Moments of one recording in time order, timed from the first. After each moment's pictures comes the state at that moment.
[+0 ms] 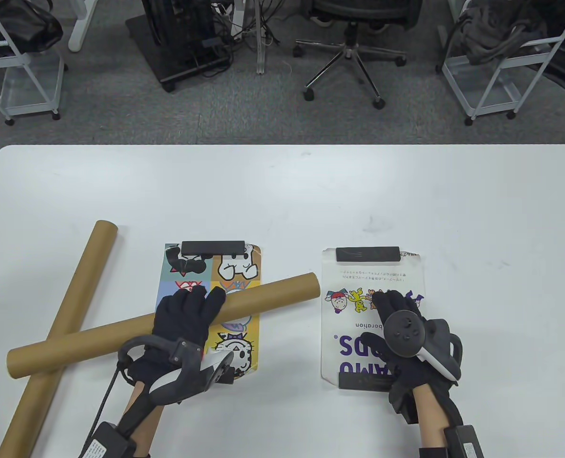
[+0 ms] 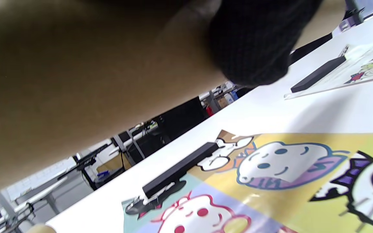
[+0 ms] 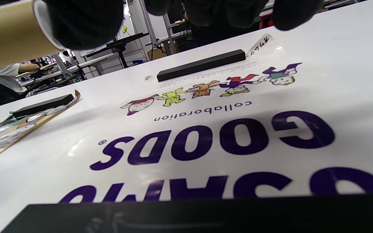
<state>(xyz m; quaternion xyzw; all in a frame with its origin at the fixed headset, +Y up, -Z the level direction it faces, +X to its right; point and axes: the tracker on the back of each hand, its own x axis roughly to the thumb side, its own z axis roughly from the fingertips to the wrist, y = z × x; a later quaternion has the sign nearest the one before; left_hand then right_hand) -0.183 -0.681 -0.177 0.14 -0.19 -0.25 0.94 0.183 -0.722 -0.196 0.03 0.11 0.98 0.16</state>
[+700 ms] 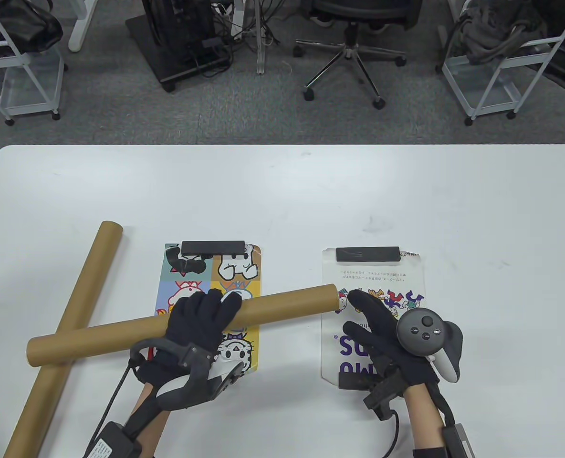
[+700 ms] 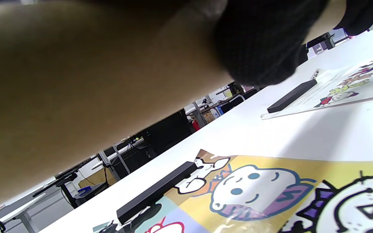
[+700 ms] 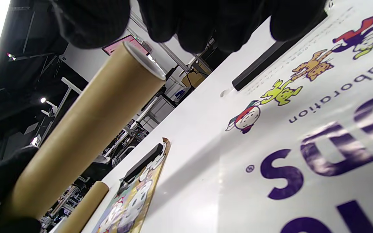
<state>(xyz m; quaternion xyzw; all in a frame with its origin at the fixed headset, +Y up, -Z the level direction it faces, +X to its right) -0.165 -0.679 -0.169 0.15 -0.22 -0.23 0.94 0.171 -0.714 -0.196 0.08 0.07 0.90 0.42</state>
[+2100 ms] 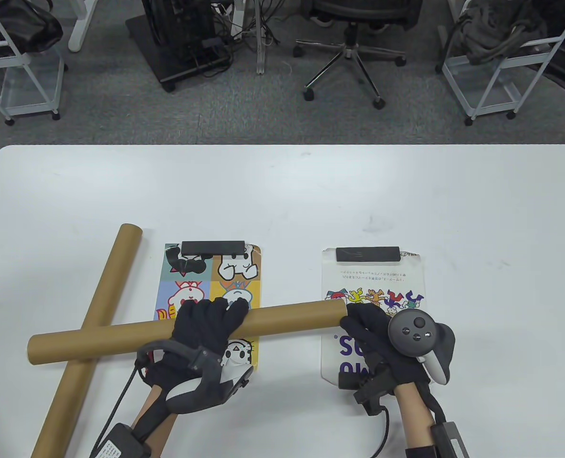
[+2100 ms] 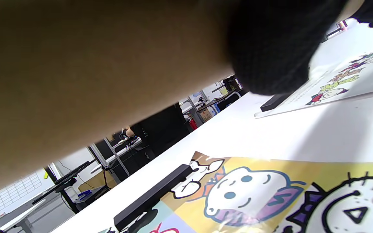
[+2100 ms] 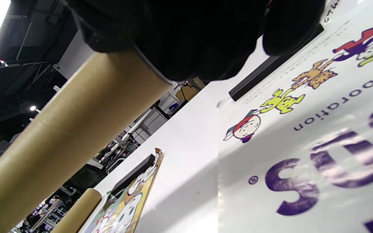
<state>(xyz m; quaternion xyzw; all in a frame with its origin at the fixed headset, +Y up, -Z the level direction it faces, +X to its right) -0.150 -0.679 -0.165 0.15 -0.23 -0.25 0.93 0.161 -0.715 -0.197 0.05 0.03 0.92 0.40</state>
